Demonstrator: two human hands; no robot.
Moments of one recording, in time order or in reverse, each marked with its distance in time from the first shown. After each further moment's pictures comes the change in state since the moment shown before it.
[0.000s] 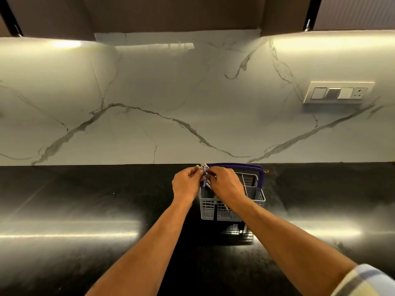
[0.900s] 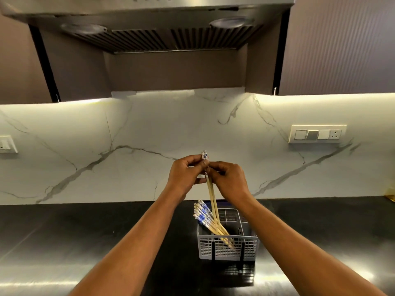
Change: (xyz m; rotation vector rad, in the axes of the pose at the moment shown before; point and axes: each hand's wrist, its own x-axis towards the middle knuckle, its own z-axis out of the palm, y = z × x) left_hand -0.026 0.155 -0.037 -0.144 -0.221 0.340; right_hand -0.007 -0.068 -0.122 0.532 0.261 -0.118
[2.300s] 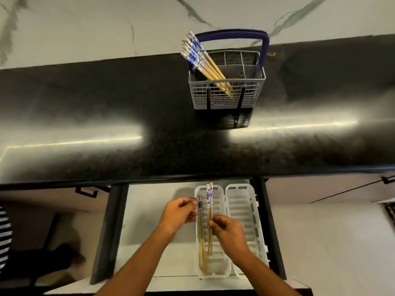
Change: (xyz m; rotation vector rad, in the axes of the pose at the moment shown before) left_hand -0.360 -0.275 -0.002 0.028 -0.032 -1.082; right_hand -0.441 0.185 0.066 0.206 -0.346 1.062
